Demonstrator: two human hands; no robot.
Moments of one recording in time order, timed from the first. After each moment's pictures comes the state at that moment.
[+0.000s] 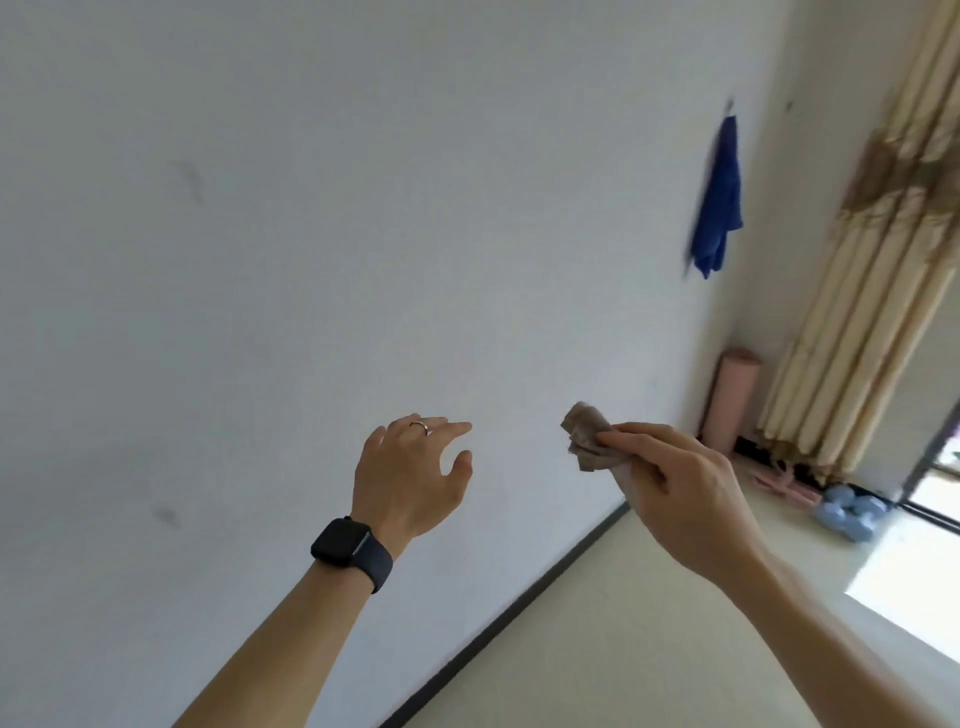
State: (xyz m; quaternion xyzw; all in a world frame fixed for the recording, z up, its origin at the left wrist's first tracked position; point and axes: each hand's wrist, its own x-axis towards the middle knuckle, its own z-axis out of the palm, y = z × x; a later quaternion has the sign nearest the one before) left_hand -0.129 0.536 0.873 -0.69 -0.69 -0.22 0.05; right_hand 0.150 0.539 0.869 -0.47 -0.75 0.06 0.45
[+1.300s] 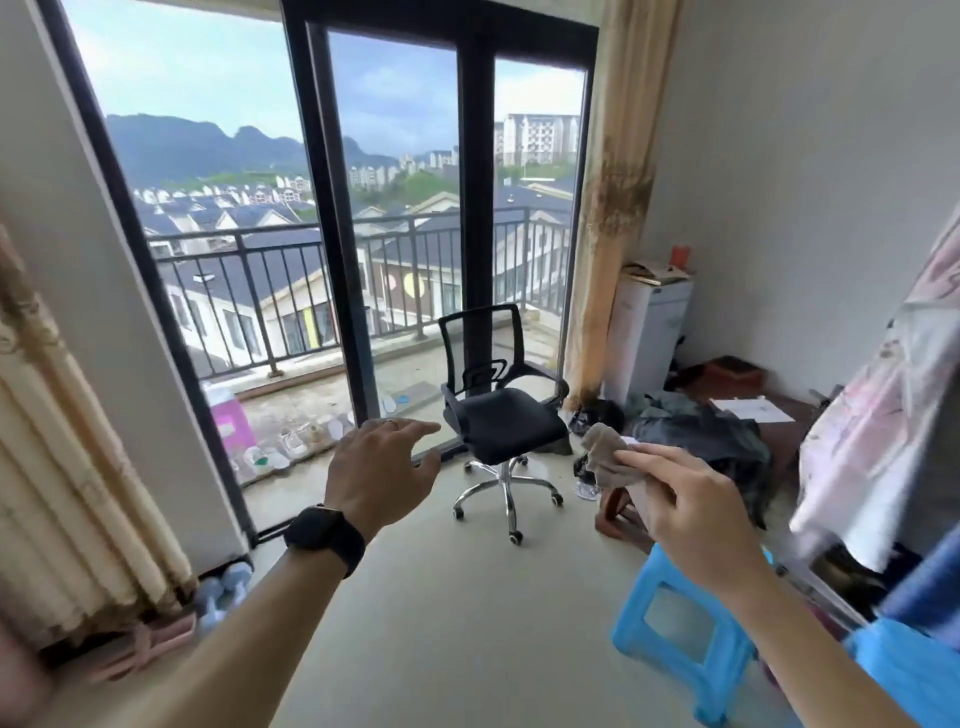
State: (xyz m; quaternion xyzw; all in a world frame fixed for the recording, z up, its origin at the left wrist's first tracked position) left_hand 0.839 0.750 0.886 -0.97 -0.05 -0.21 -0.10; right_hand 0.871 0.430 0.862 -0.88 -0.20 -0.26 0.35
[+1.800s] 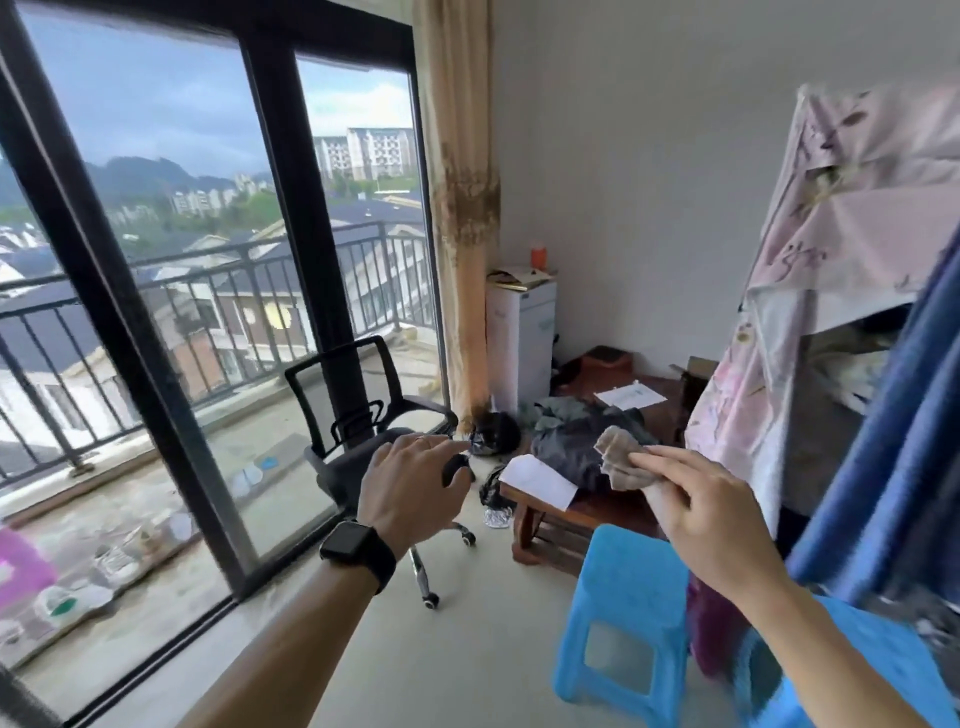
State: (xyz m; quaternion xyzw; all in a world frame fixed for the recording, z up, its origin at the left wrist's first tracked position) left_hand 1.122 0.623 0.869 -0.97 0.15 -0.17 -0.11; right_hand 1.046 0.323 0.845 -0.91 -0.03 -0.30 0.29
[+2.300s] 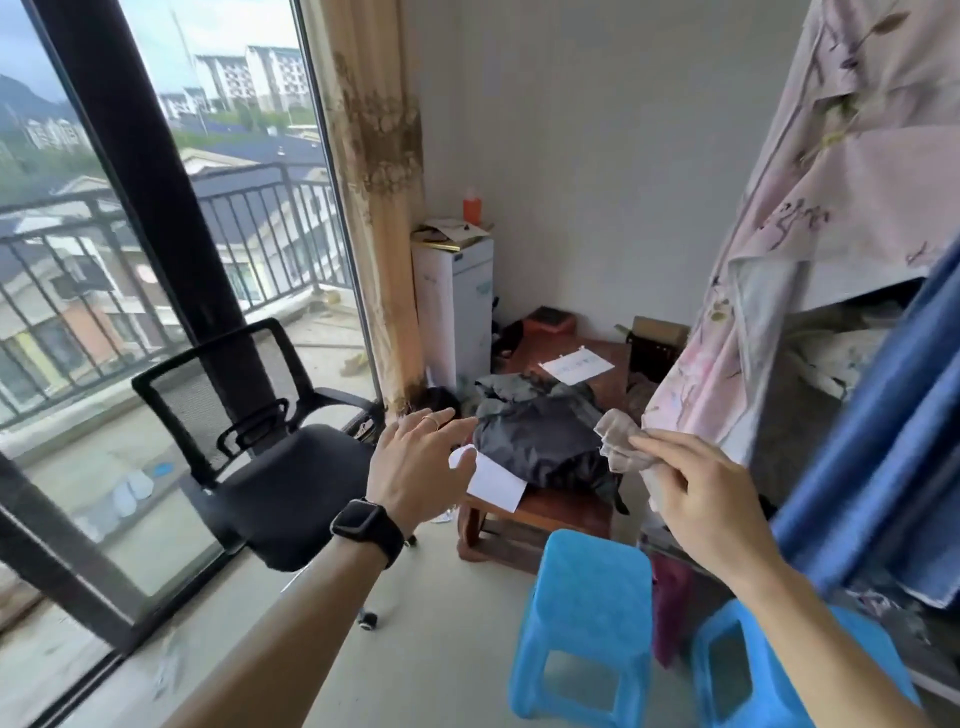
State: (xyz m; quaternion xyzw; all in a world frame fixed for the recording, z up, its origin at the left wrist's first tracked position) left_hand 1.383 0.500 0.815 -0.96 0.22 -0.13 -0.13; right_hand 1.259 0.223 0.806 -0.92 0.05 -0.29 0.26
